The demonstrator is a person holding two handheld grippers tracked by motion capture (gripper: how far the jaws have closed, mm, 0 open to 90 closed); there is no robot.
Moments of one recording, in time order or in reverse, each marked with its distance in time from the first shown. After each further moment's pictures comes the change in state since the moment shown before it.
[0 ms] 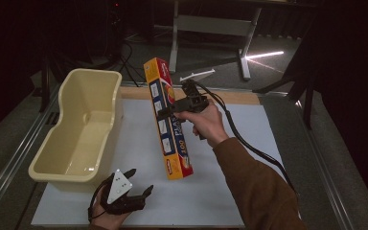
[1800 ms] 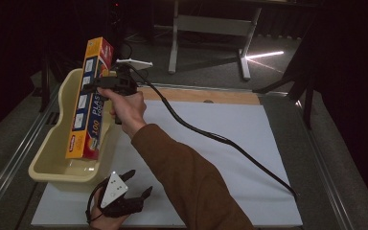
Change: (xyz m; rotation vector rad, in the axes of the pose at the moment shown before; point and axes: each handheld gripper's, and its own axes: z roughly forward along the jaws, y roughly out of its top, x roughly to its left) left arm 0.000 -0.002 -0.009 -0.061 -0.029 -0.023; right arm 0.103 0.072 0.130 -0.136 0.293 0.245
